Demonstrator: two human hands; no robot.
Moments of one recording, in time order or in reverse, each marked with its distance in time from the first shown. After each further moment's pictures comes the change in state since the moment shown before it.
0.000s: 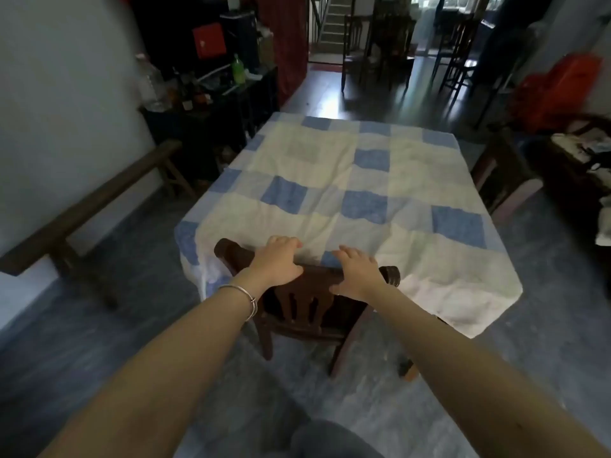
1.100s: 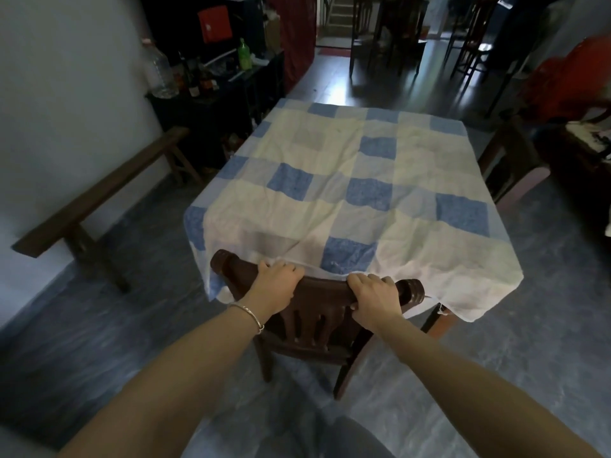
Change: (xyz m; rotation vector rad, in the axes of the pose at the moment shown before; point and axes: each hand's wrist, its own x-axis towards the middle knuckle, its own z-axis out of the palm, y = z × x) left_hand -0.062 -0.002 0.043 0.513 -0.071 0.087; right_hand -0.080 0.001 0.033 -0.245 0.142 -0.080
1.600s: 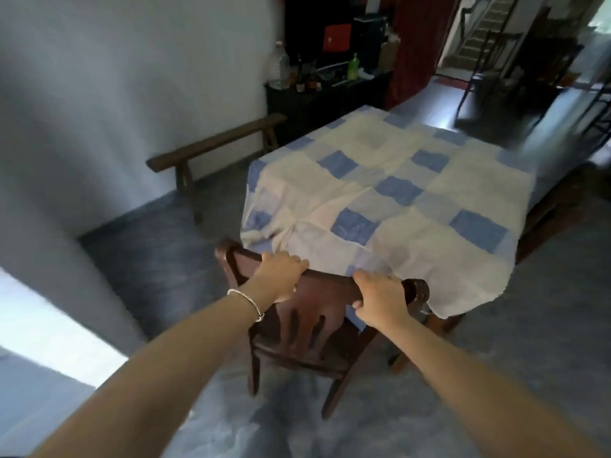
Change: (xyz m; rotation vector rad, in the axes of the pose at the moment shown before) left_hand -0.164 0.204 -0.035 -0.060 -0.032 -0.357; right_hand -0.176 0.084 -0.041 -0.035 0.184 -0.434
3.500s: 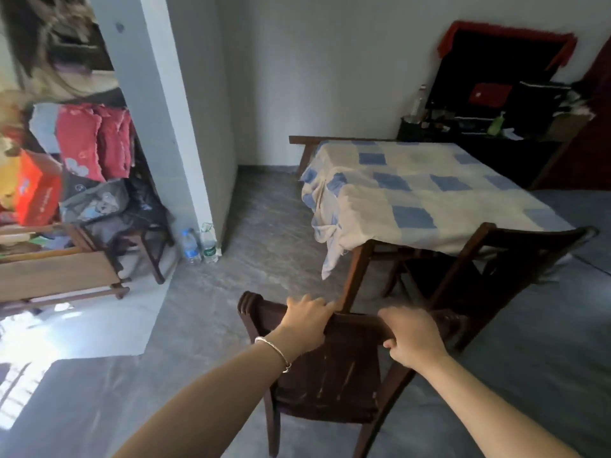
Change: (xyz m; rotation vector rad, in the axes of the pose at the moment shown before) left_hand -0.059 0.840 -0.095 -0.288 0.042 -0.715; right_hand -0.426 0.607 -0.074 0.069 -0.046 -0.770
